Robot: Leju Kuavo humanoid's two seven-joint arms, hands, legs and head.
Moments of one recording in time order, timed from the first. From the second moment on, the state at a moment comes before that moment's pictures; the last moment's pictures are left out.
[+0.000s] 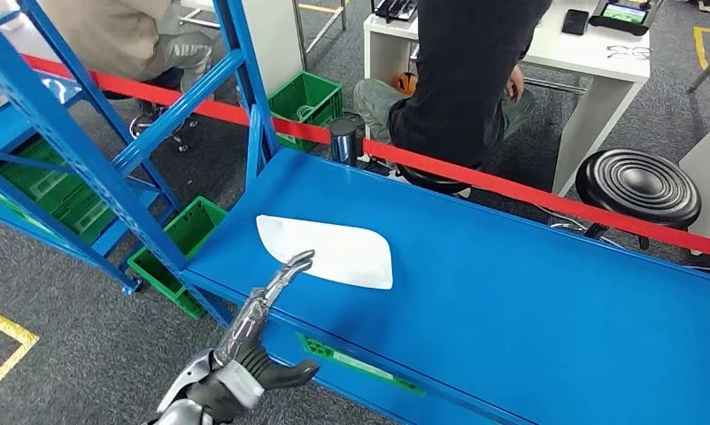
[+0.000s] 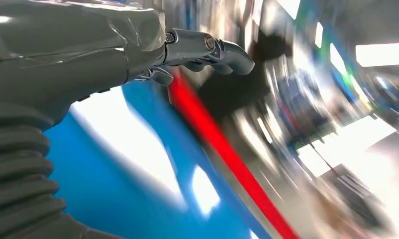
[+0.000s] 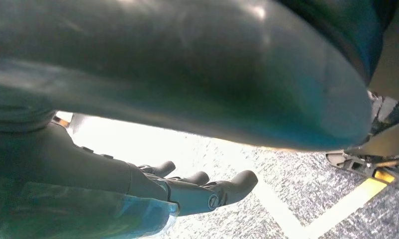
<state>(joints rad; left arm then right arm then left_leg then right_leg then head) -0.11 0.20 -0.74 -1.62 -0.28 0.29 -0.45 0.00 -0.15 1.20 -0.29 -0.98 0.12 0.31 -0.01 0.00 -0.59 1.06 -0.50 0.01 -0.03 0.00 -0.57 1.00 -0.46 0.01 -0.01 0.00</state>
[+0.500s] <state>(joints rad) -0.35 0.19 -0.77 -1.11 -0.90 0.61 -0.20 0.02 -0.22 1.32 -0.45 -1.06 0.02 0.30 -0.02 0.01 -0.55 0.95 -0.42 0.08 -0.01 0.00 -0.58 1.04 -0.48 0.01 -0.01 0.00</state>
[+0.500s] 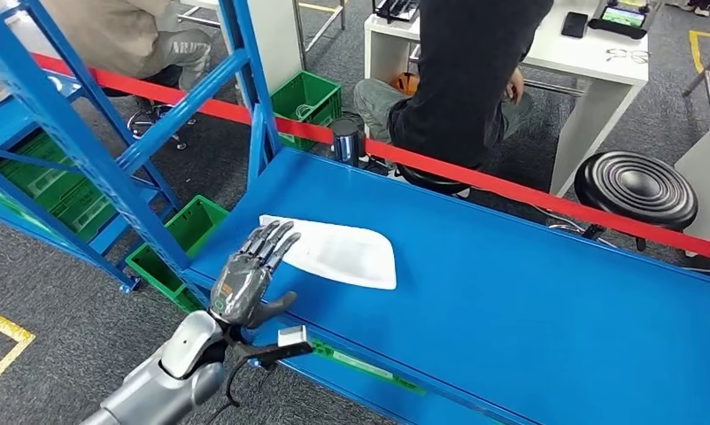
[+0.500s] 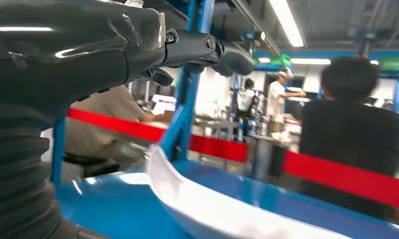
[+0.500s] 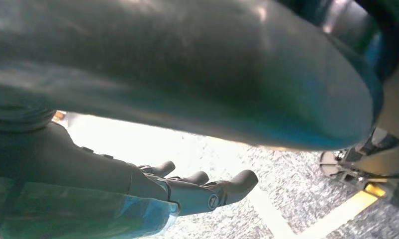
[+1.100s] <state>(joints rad) -0.52 0.16 -0.79 -0.72 -0.94 0.63 -0.30 -0.01 -0.25 1.43 -0.45 -1.07 0.03 0.26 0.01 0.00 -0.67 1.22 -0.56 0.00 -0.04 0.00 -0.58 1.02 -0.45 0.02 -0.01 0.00</state>
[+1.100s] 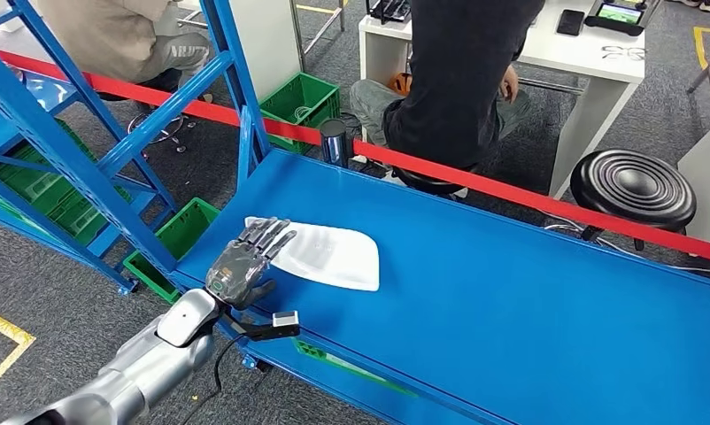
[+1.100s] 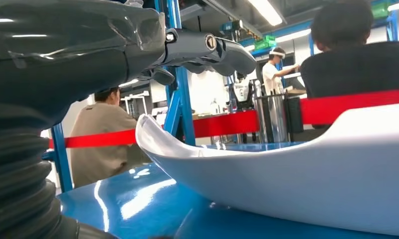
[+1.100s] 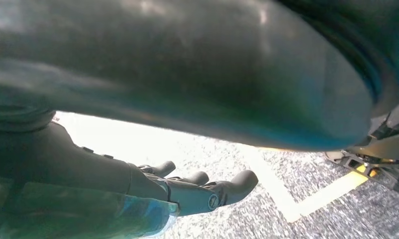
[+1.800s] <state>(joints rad) -0.61 0.16 -0.88 -0.58 -0.84 0.61 -0.54 -0.03 -0.23 1.47 -0.39 -1.07 0.03 0.23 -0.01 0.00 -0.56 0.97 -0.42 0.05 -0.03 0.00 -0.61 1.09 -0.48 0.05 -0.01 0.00</state>
